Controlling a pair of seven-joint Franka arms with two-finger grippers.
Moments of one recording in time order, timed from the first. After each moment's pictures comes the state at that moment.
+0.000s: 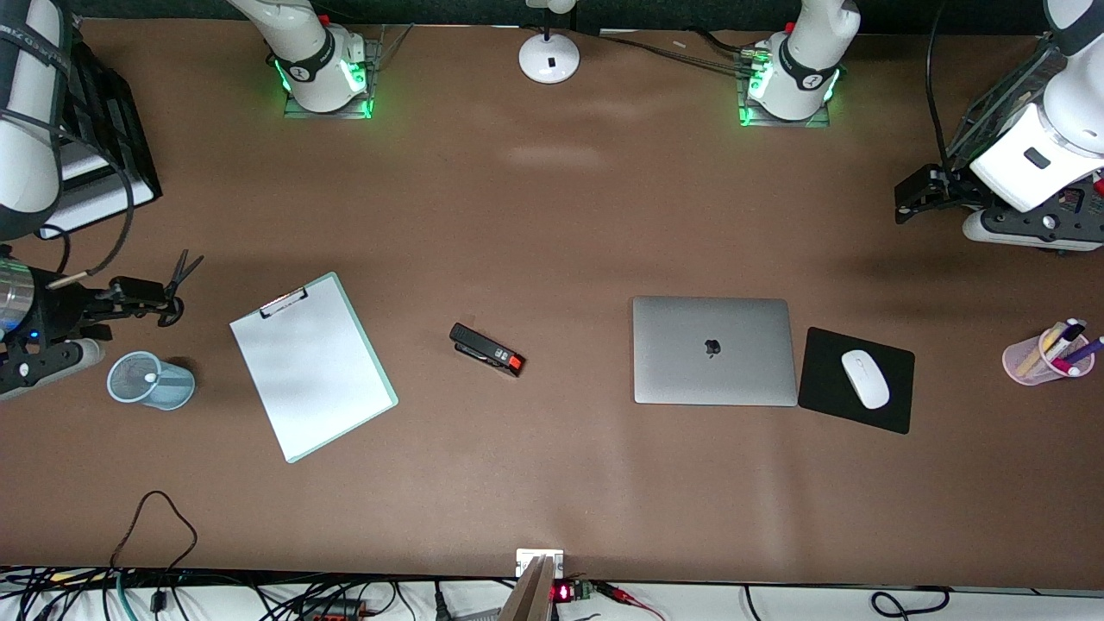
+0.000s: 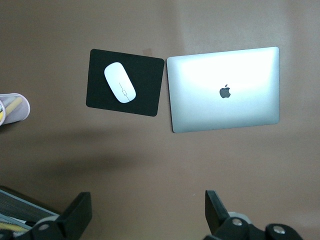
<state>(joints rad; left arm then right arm) -0.03 -0.02 -0.04 -1.69 0.02 1.62 0.02 0.01 0.51 -0.08 -1.14 0.09 1.47 -0.30</state>
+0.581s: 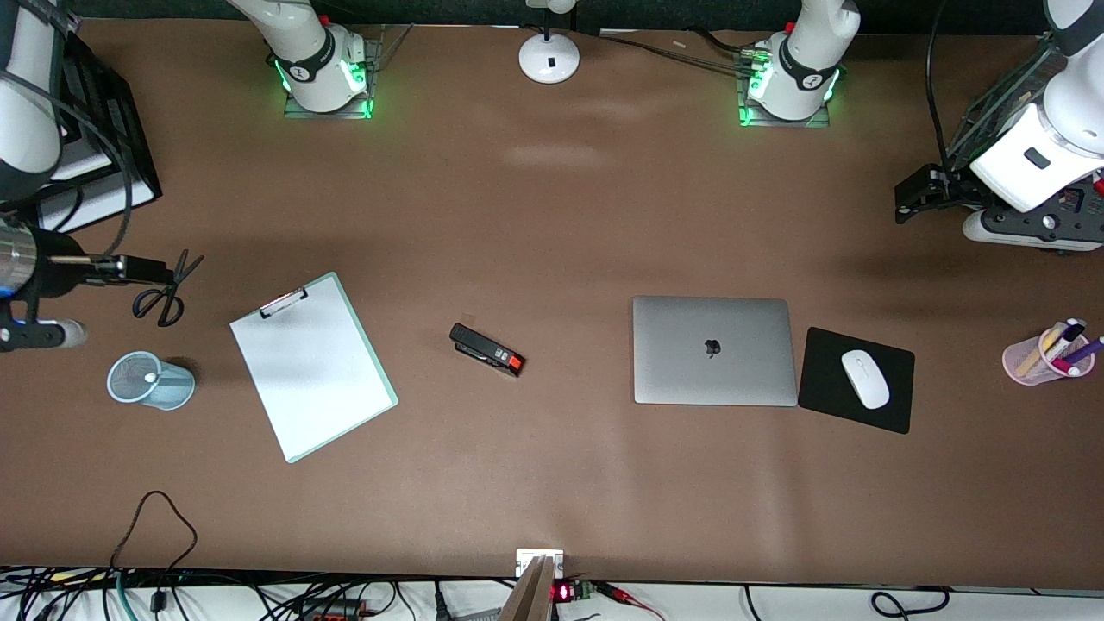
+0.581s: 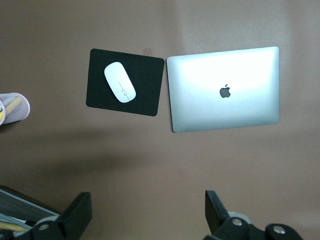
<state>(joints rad) -0.03 -0.02 -0.04 -1.69 0.02 1.62 0.02 0.02 0.38 -0.08 -1.25 0.03 1.41 -0.05</state>
